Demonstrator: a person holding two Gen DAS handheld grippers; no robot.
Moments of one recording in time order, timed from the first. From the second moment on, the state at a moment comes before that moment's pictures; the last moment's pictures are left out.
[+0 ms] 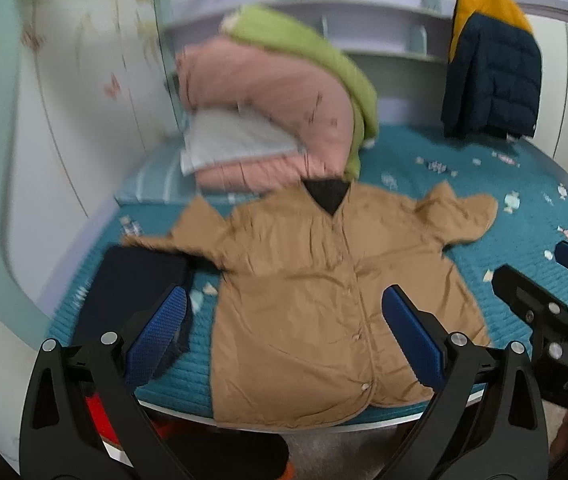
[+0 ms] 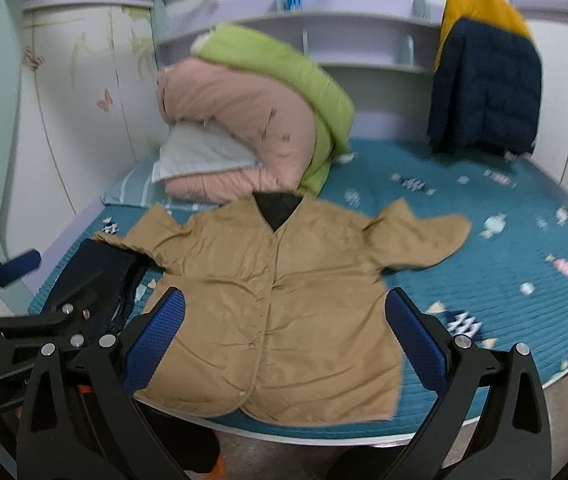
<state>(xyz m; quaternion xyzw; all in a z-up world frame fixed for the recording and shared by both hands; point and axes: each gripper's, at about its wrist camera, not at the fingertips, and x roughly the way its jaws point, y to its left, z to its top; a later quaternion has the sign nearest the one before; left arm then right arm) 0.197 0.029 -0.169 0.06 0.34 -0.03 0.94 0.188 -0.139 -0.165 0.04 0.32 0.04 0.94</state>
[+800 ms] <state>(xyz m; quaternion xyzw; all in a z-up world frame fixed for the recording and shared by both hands) 0.506 0.356 -0.322 -0.21 0.49 0.09 0.84 0.424 -0.024 -0.312 0.00 0.44 0.13 0.89</state>
